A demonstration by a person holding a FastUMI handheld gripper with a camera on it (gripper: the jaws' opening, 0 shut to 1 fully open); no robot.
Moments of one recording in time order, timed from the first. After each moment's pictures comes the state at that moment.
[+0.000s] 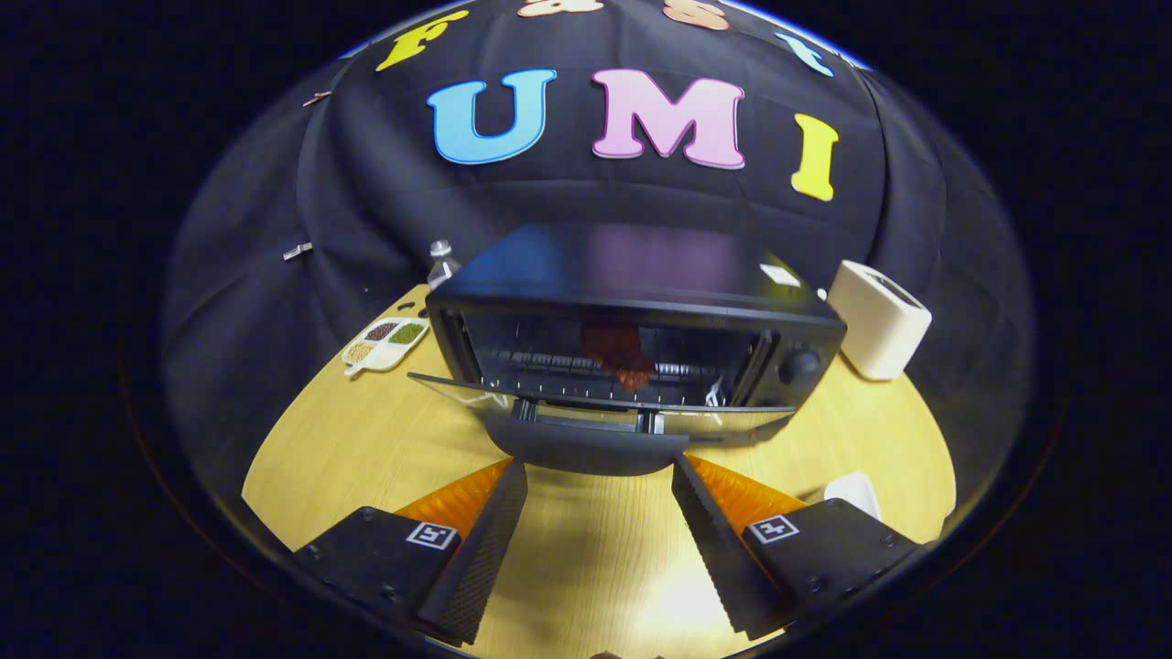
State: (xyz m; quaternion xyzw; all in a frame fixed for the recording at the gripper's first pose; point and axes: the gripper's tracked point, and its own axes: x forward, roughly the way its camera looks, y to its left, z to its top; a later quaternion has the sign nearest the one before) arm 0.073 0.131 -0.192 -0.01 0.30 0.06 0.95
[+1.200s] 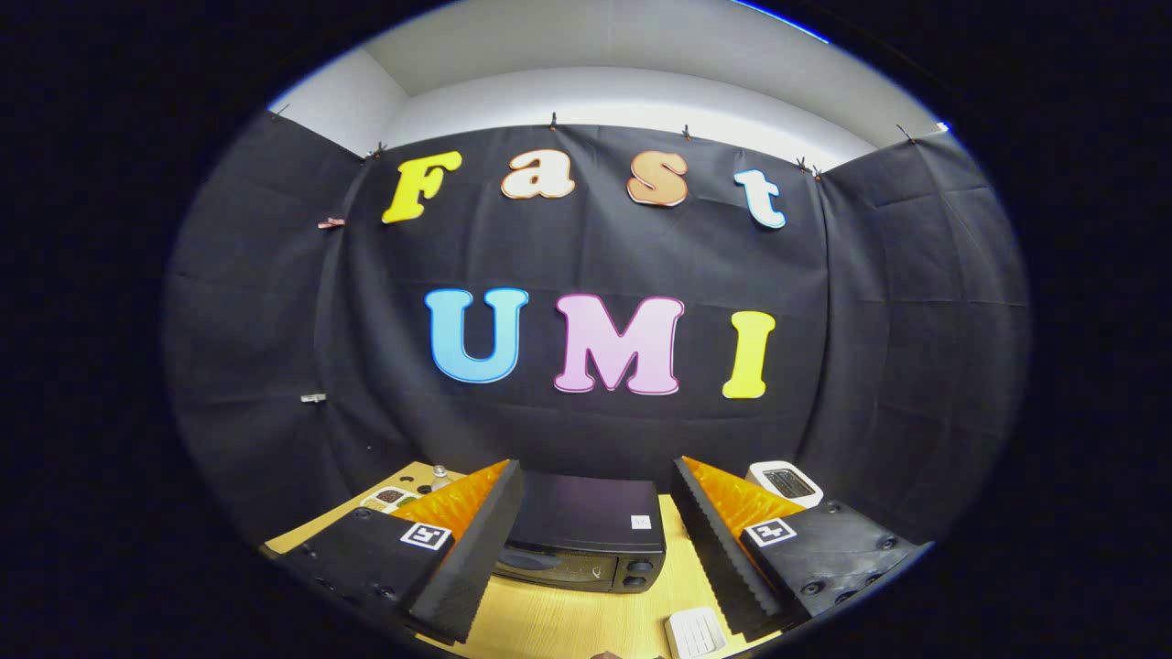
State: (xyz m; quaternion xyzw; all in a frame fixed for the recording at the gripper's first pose) arm 0.012 0.019 0.109 0.00 0.01 0.04 1.00
